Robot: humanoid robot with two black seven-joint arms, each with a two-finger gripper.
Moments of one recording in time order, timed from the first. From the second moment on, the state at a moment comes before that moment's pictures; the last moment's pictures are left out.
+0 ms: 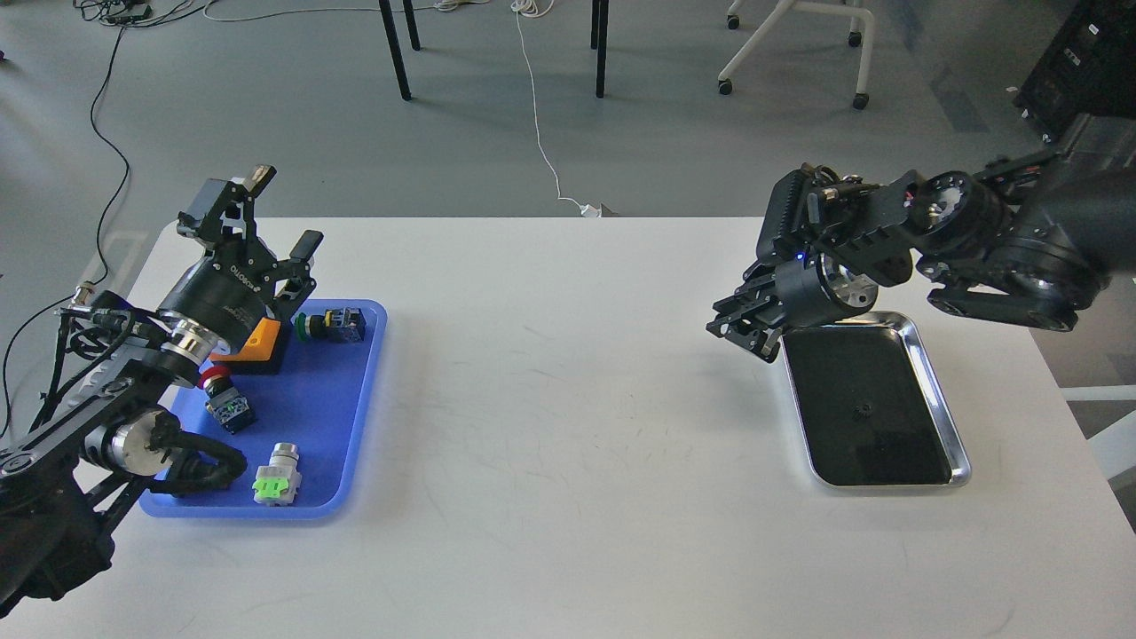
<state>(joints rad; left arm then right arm) -0.42 0.48 -0.91 -0.99 0.48 -0.30 -0.49 1.69 -0.33 -1.08 1.05 -1.33 -0.11 0.49</state>
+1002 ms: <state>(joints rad) -0.42 0.45 -0.90 -0.99 0.48 -0.30 -0.49 1.33 -0.40 -1.09 0.74 -1.34 -0.18 0.49</state>
